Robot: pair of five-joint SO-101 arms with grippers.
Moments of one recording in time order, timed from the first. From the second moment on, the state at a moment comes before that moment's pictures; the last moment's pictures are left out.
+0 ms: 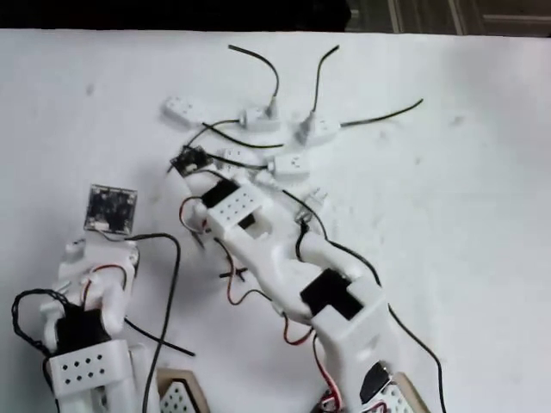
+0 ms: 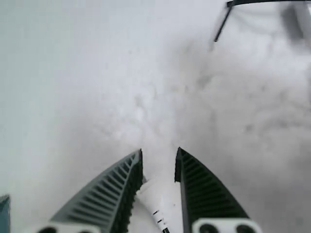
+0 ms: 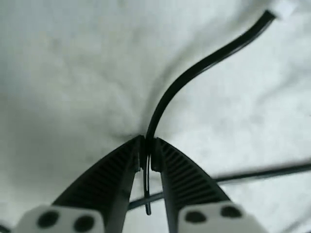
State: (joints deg) left arm -22.5 -80.6 81.2 54.6 -23.7; right arm -45.4 21.2 5.7 67.7 -6.7
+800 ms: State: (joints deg) left arm -25.7 -80.6 81.2 54.6 -19.4; right arm -56.7 -17.2 33.7 65.1 -9.0
